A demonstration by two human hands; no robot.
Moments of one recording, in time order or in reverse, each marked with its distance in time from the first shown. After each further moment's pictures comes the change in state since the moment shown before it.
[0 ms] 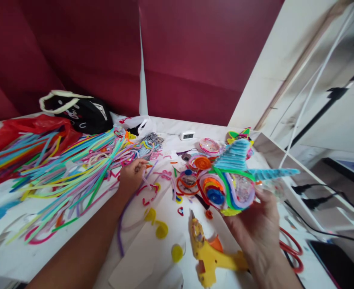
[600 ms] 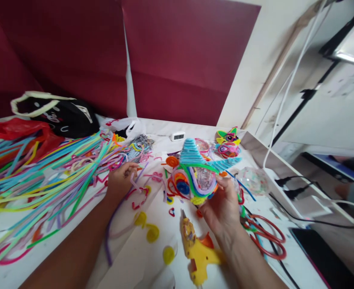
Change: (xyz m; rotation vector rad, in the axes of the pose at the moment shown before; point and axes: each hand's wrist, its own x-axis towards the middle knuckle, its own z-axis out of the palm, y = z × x) left_hand 0.000 0.004 0.001 -0.011 0.026 0.084; right_hand 0.012 0.026 0.017 0.045 -0.098 0.106
